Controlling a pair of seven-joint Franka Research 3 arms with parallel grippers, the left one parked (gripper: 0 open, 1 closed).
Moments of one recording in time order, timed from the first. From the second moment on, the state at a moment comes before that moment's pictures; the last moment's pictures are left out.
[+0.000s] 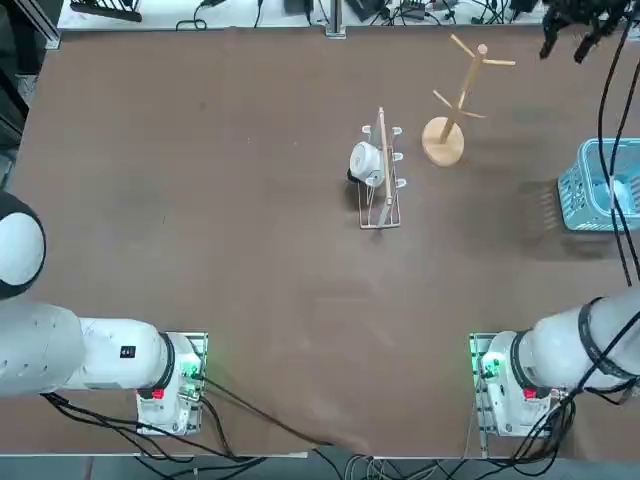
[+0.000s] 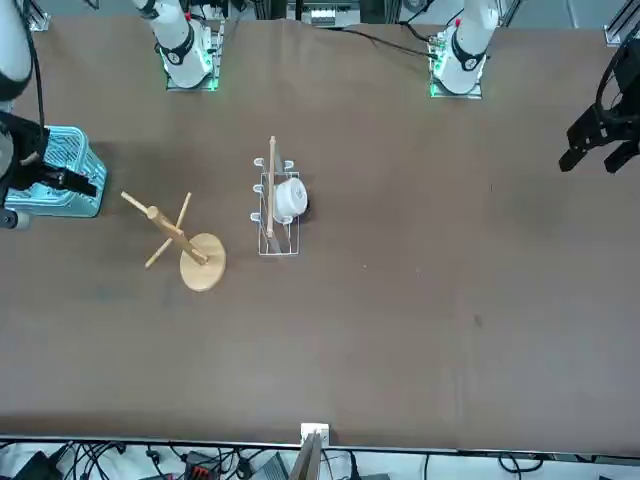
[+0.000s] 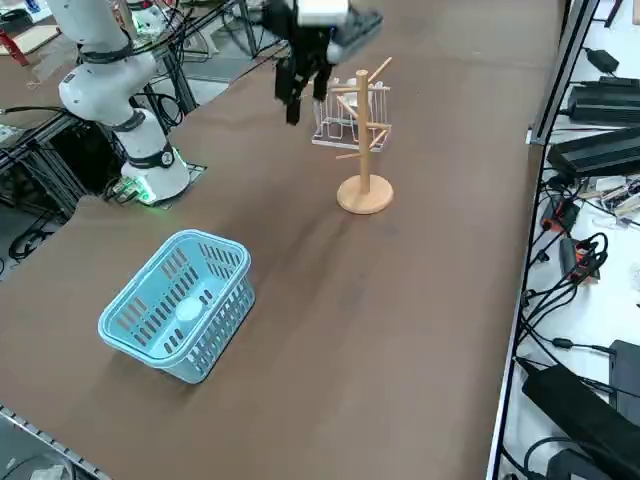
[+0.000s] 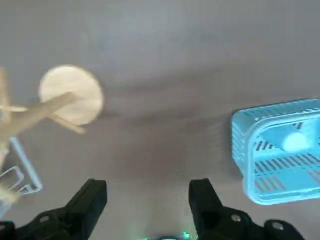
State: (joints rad) arm -0.05 0.16 -0.07 -1.61 -0.02 1.57 0.08
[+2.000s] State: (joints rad) arm -0.59 0.13 -0.08 -2.21 -0.07 2.38 -0.83
